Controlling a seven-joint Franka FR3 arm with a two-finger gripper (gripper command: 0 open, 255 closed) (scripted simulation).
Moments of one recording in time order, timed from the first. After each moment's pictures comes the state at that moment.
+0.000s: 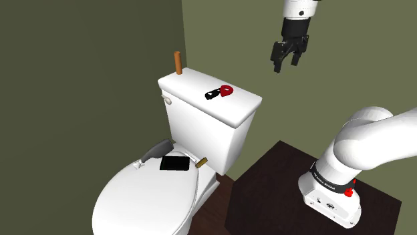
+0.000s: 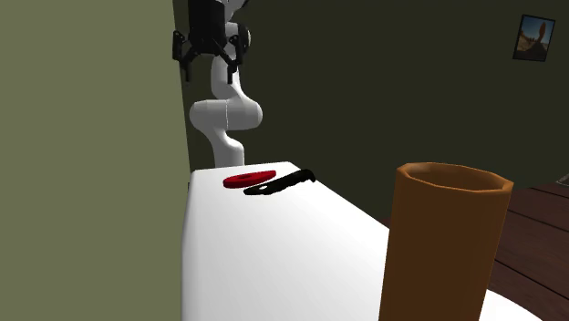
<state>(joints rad) 0.01 -0.74 -0.04 -2.32 -0.07 1.51 0.15</state>
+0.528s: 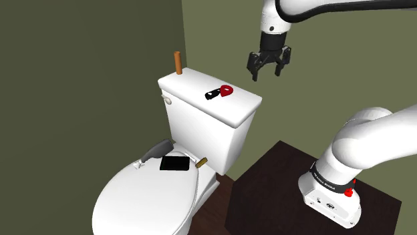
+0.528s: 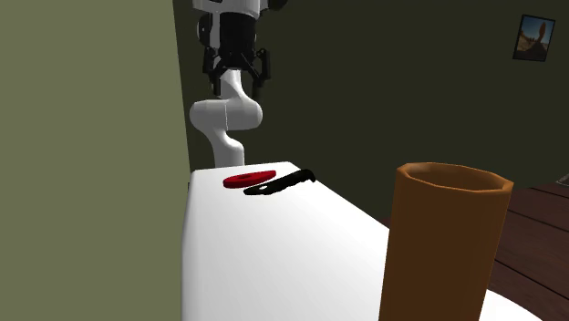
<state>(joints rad) -0.03 -0.67 0.13 -2.37 0.00 1.67 0.51</state>
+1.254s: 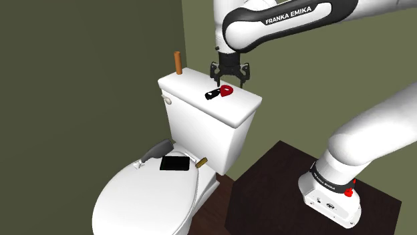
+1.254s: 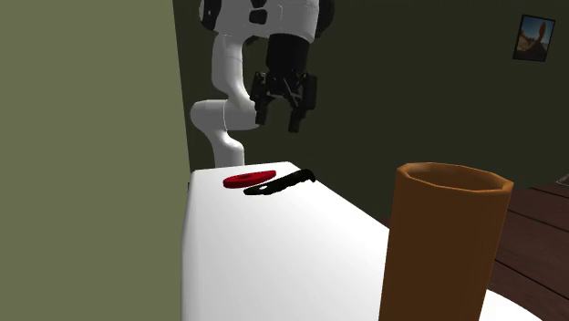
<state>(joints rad) -0.17 -0.32 0.44 -2.22 -0.05 1.91 1.23</state>
